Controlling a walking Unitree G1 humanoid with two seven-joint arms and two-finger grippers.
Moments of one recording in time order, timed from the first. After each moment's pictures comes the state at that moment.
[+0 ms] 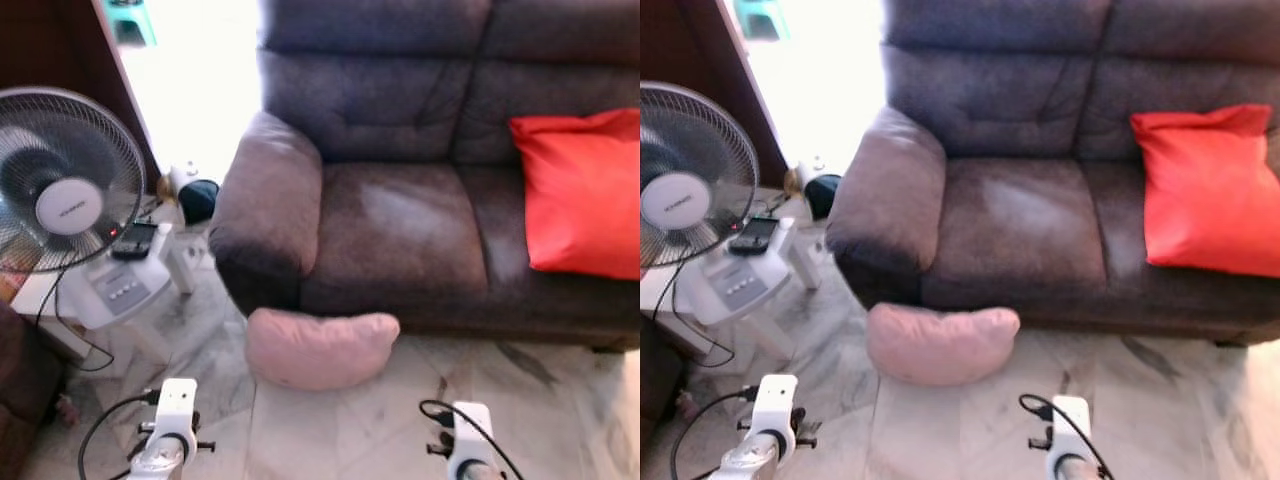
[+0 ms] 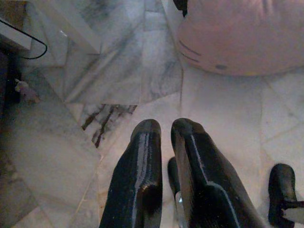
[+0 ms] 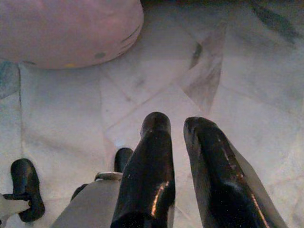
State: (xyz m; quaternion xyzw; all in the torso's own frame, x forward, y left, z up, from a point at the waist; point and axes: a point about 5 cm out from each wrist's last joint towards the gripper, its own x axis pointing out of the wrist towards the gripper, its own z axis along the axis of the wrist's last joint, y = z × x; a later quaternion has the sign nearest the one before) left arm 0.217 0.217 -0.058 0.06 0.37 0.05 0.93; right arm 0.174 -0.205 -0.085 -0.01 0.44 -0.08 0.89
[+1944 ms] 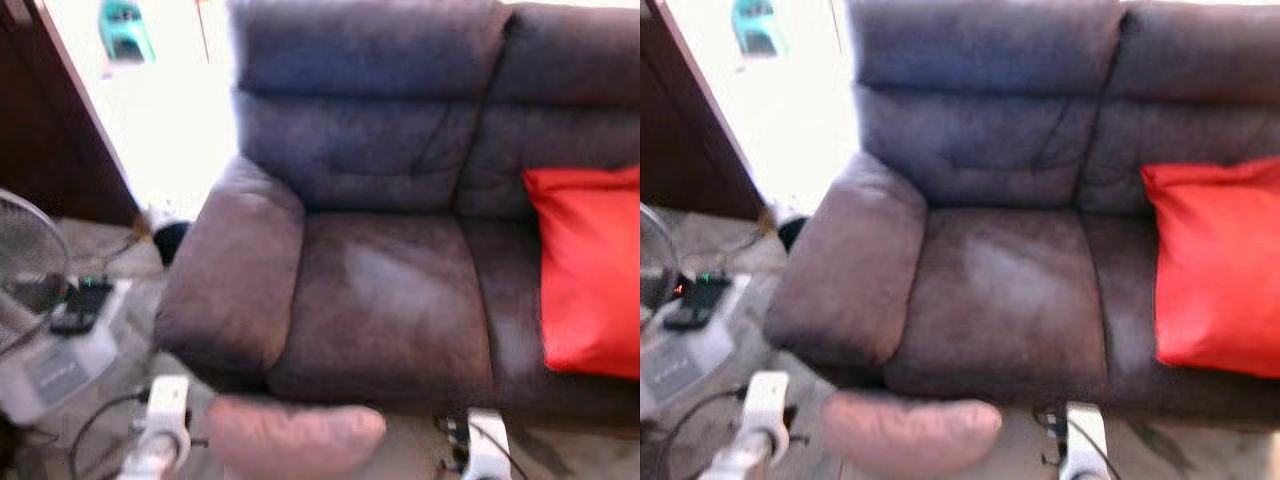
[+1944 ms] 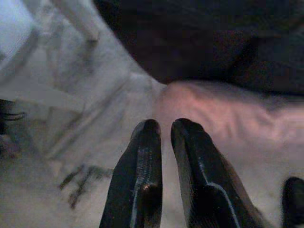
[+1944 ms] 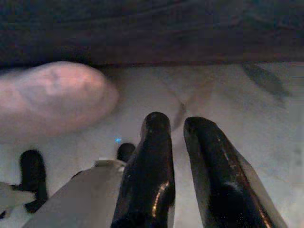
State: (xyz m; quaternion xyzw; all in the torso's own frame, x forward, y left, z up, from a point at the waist) left arm 0.216 0.225 -0.056 0.05 0.37 0.06 0.93; right arm 0.158 -0.215 -0.089 0.00 0.45 -0.08 0.89
